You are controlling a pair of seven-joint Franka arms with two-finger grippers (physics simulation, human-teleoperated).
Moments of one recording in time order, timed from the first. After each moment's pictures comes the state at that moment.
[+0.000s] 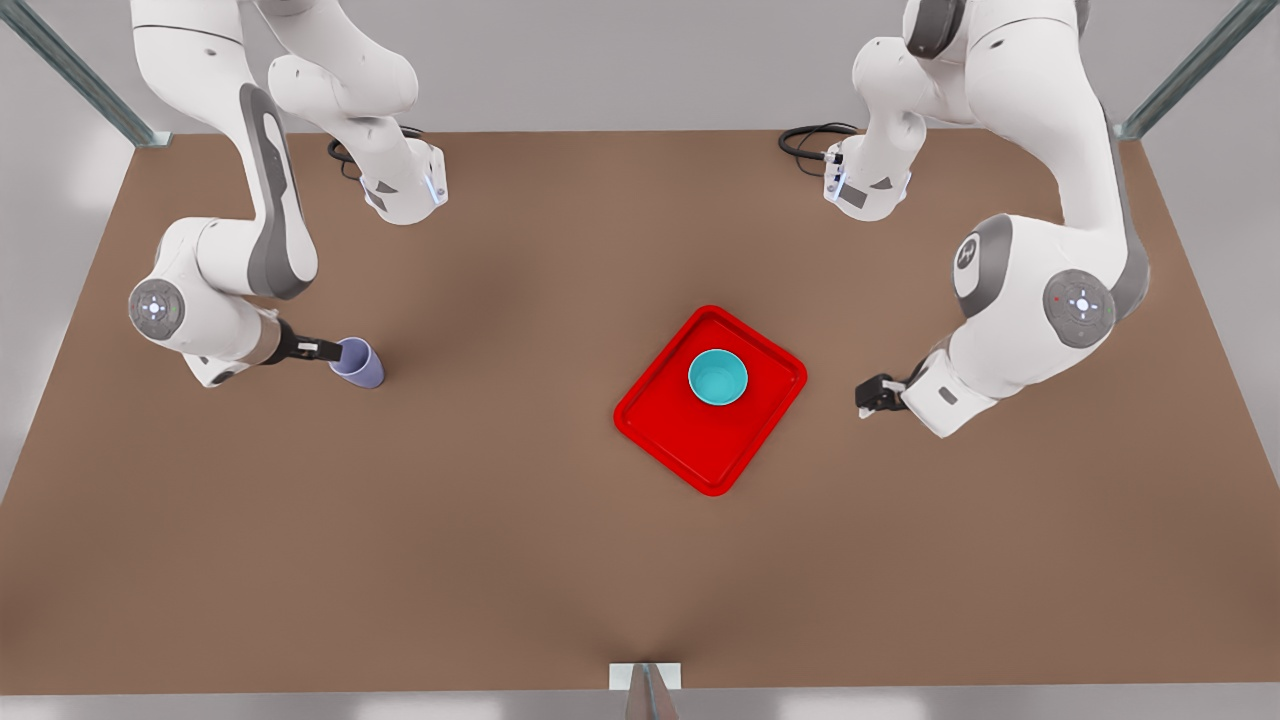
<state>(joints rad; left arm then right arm) -0.39 0.38 0.22 -1.38 -0.22 1.73 -0.08 0.02 0.05 -0.08 -2.14 0.04 1.94 0.06</state>
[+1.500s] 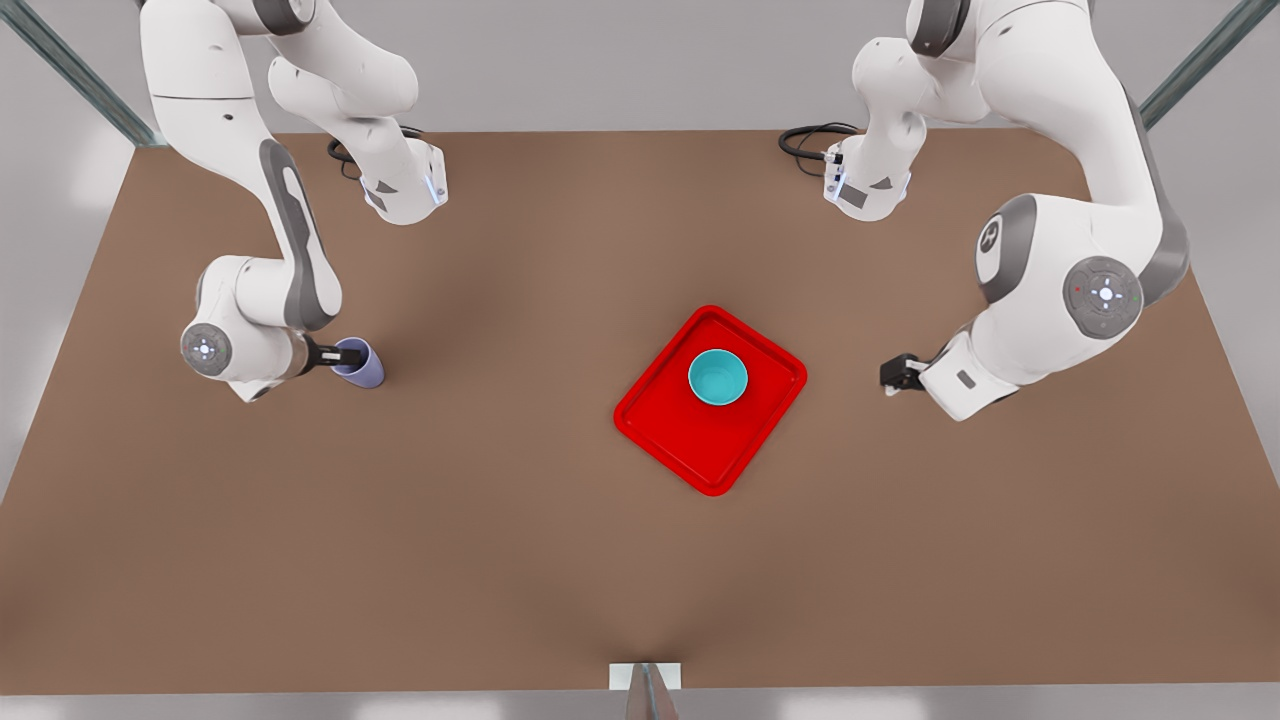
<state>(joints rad) -0.38 0.33 0.23 -1.32 -0.14 1.56 -0.01 -0.01 0.19 -0.08 -2.22 0.01 2.03 0.00</state>
